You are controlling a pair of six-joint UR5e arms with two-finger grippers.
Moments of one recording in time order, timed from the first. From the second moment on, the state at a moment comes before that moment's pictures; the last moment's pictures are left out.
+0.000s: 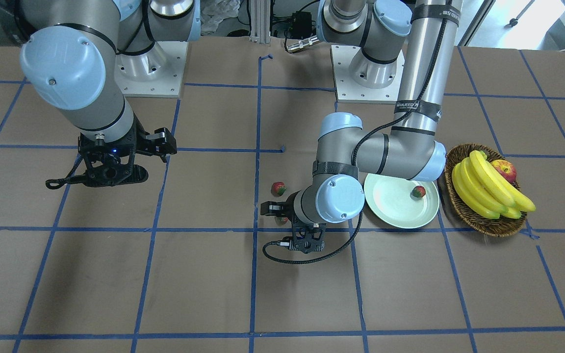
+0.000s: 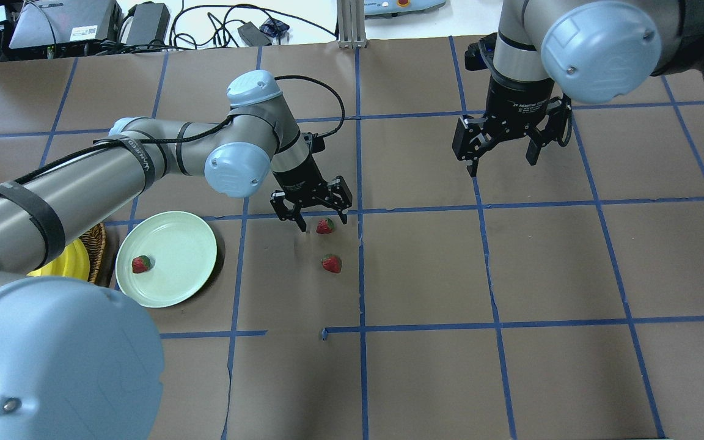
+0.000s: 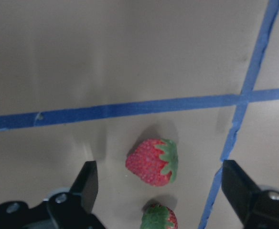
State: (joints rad) left arm -1.75 -2.13 -1.66 -1.20 1.27 -0.14; right arm 1.63 -1.37 1.54 -1.53 -1.61 -0.09
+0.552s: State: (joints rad) left arm -1.75 -2.14 -1.66 -1.21 1.31 -0.13; right arm 1.63 -1.37 1.54 -1.53 -1.61 -0.09
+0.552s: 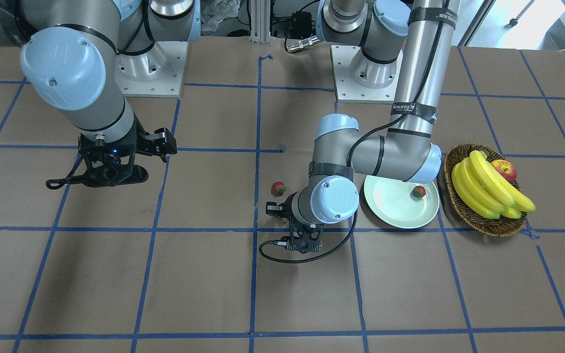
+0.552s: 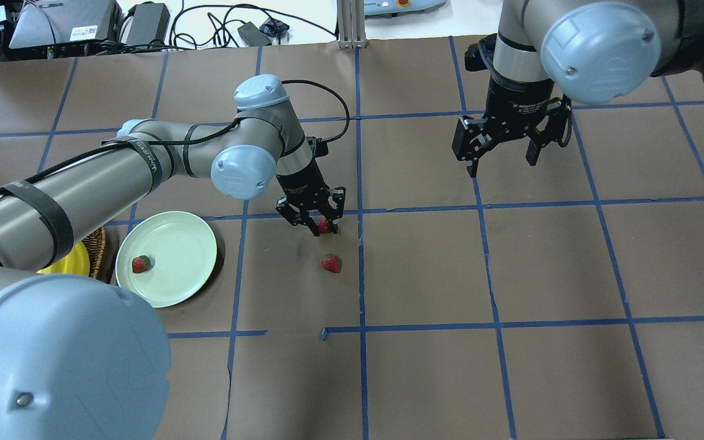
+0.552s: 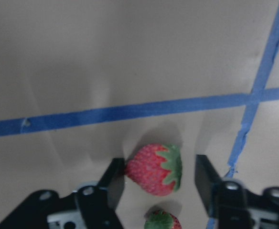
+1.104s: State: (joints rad) left arm -1.73 -2.06 -1.60 -1.30 1.40 -0.08; right arm 1.63 -1.37 1.54 -1.53 -1.61 -0.09
